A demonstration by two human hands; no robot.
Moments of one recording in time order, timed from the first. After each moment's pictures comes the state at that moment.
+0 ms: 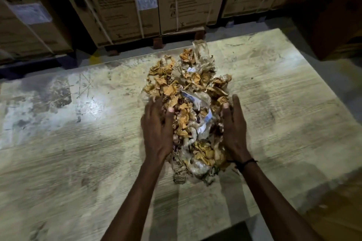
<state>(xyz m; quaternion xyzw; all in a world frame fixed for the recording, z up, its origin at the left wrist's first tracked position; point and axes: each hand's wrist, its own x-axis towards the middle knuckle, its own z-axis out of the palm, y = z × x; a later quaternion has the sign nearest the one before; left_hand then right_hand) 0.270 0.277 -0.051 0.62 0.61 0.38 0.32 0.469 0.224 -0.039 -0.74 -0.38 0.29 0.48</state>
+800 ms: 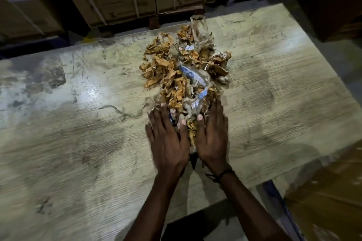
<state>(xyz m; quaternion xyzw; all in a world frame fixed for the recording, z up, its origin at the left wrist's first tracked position) 0.281 0.182 -0.069 0.68 0.68 0.17 0.22 0.398 0.164 -0.076 -0.78 -0.50 0.13 0.35</state>
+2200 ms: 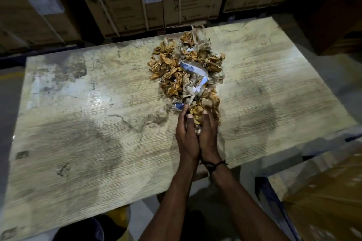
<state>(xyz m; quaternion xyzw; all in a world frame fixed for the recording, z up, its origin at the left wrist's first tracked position) 0.328 0.126 -0.054 0.40 0.55 0.50 0.54 0.375 0.127 -0.045 -0.66 -0.27 0.38 0.59</state>
